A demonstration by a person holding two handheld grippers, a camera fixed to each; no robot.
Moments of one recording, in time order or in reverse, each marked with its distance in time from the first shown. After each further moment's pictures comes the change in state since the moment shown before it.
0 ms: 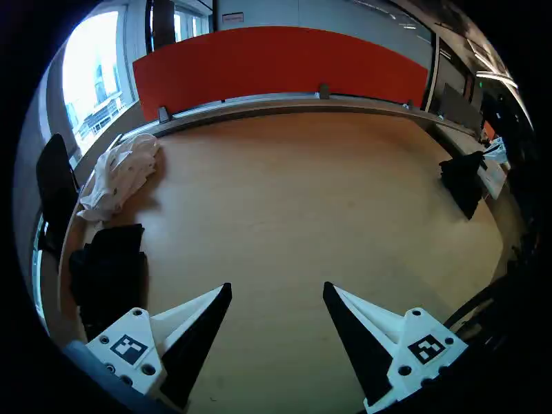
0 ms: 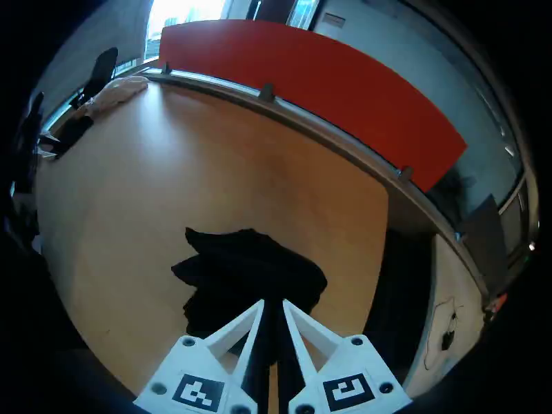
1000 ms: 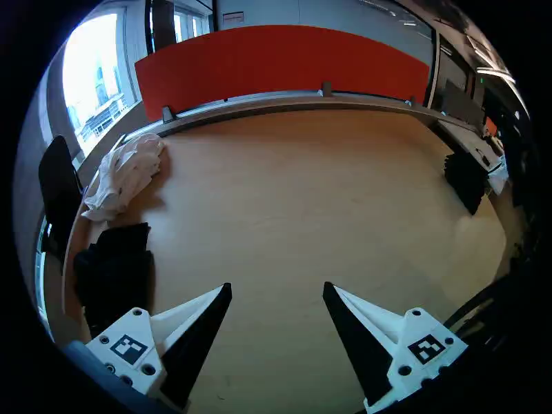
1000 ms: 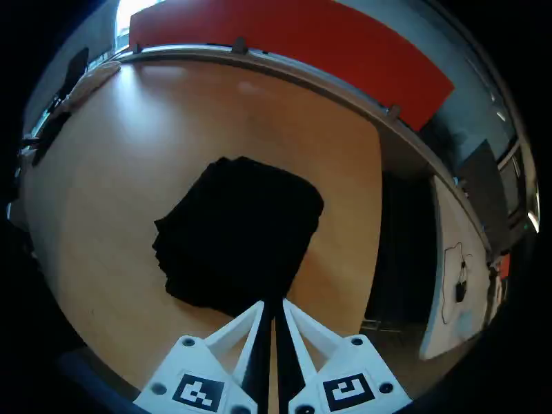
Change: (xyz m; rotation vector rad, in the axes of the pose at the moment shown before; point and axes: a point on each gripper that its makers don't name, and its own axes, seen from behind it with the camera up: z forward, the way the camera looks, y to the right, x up) left arm -0.004 -0.013 -0.002 0.022 -0.008 0.012; right arm -0.090 -0.001 0.015 -0.040 -0.178 0.124
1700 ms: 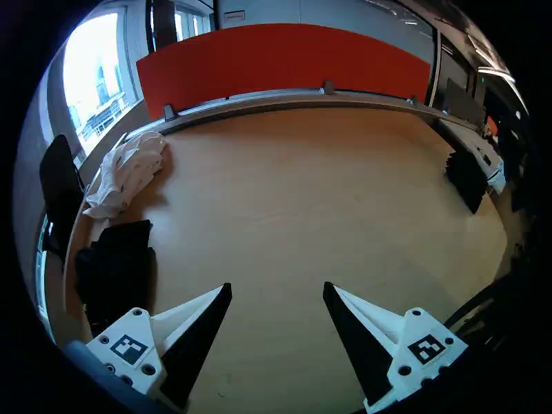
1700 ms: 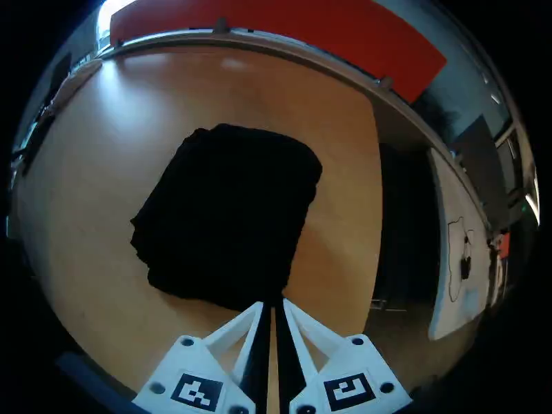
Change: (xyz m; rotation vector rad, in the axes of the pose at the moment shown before) left arm -0.005 -0.003 -0.002 0.009 -0.009 -0.001; right arm -0.028 0.002 0.023 -0.030 -0.085 0.064
